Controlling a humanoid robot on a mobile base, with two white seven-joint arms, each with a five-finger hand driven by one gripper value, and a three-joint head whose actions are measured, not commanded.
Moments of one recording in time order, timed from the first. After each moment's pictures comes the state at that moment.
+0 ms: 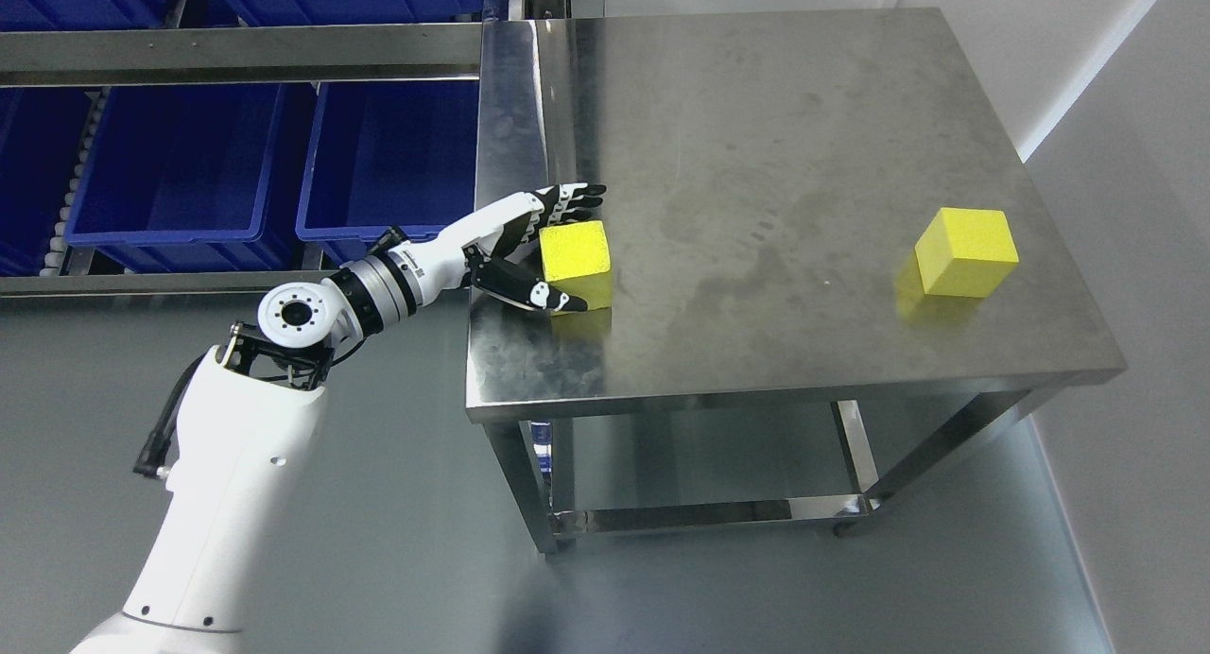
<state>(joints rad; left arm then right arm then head) -0.60 0.18 -0.28 -1.32 -0.01 0.08 -0.75 0.00 0.00 -0.09 0.00 0.00 -0.10 0.02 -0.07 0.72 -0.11</state>
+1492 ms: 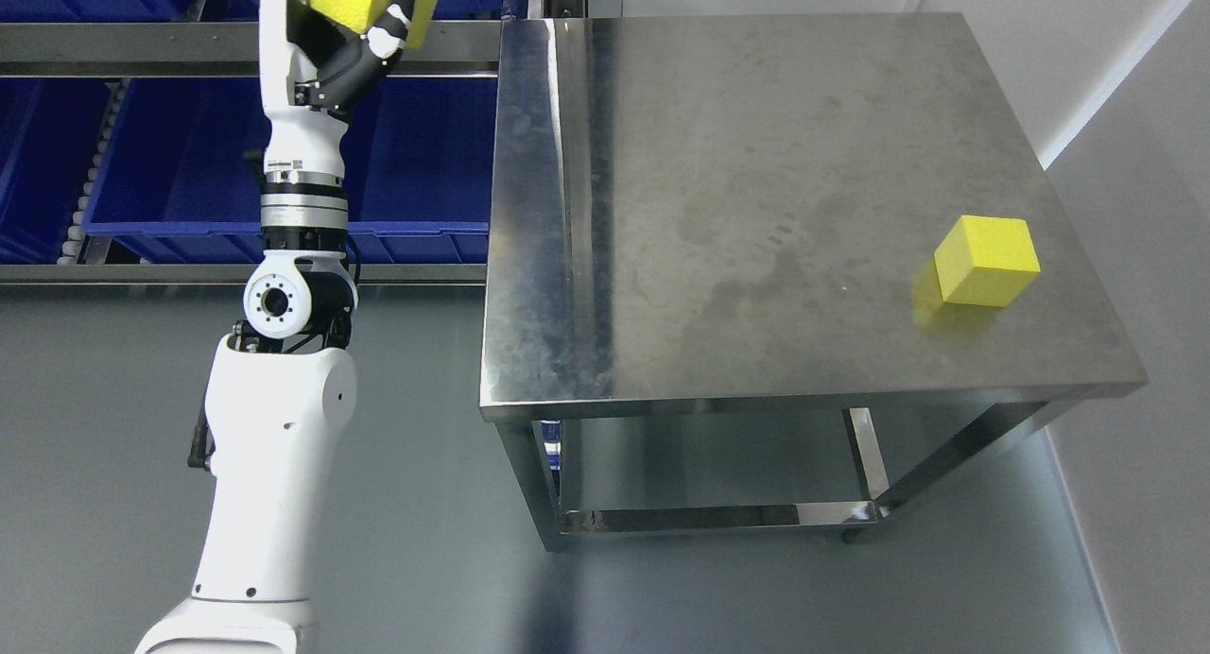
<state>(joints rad) -0.61 0.02 -0.06 -1.31 0.24 -0.38 0.03 0.00 0.00 -0.09 0.00 0.00 -0.10 0.02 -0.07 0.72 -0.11</state>
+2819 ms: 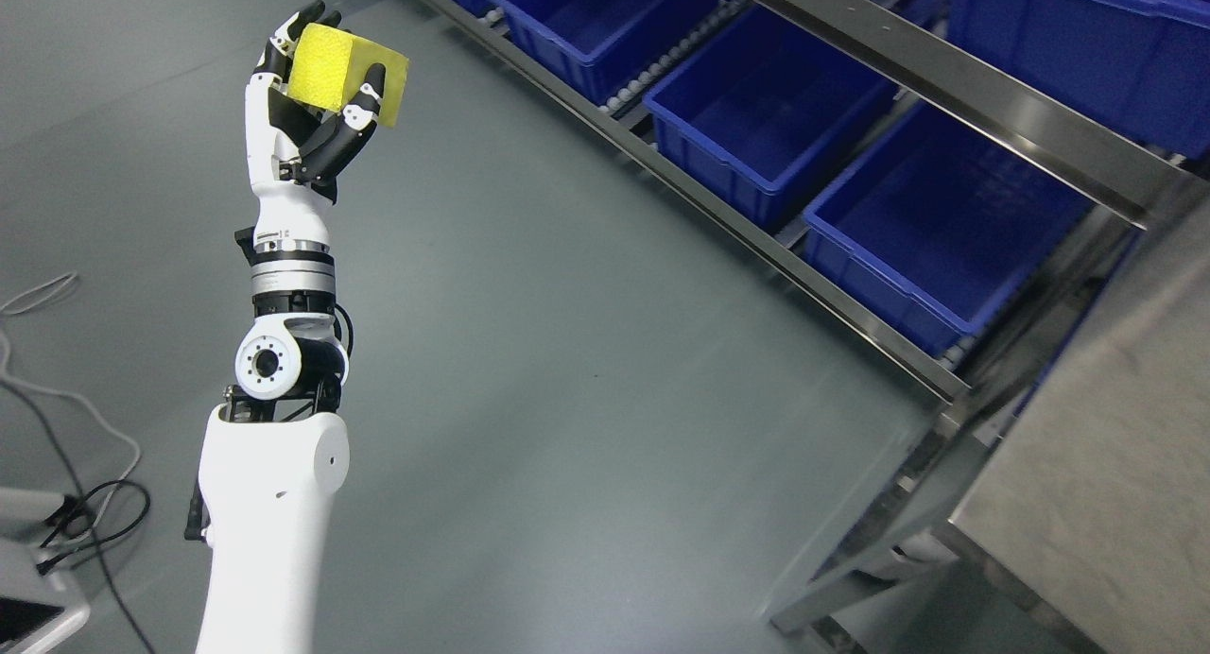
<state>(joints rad) -0.46 0.00 -0.01 -1.42 0.24 -0.23 0.06 0.00 0.00 -0.09 0.00 0.00 -0.10 0.02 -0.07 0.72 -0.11</state>
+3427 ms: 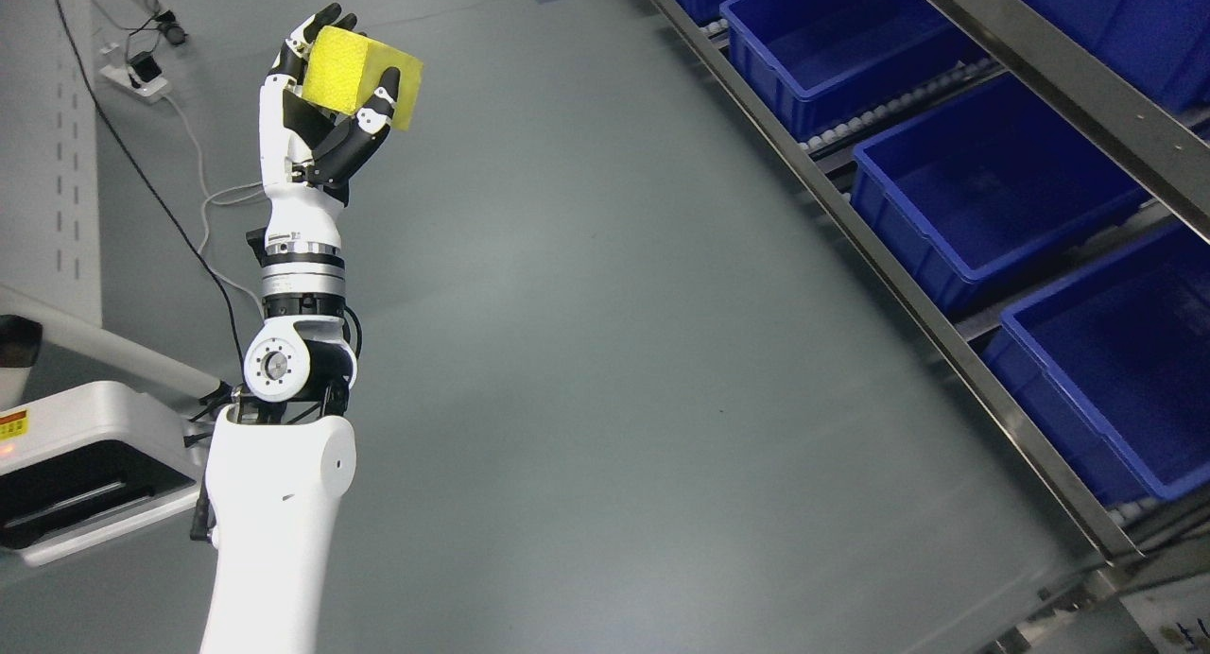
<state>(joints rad) -0.46 0.00 -0.03 -1.43 0.24 -0.23 0.06 0.00 0.00 -0.09 0.00 0.00 -0.10 0.02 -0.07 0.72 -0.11</state>
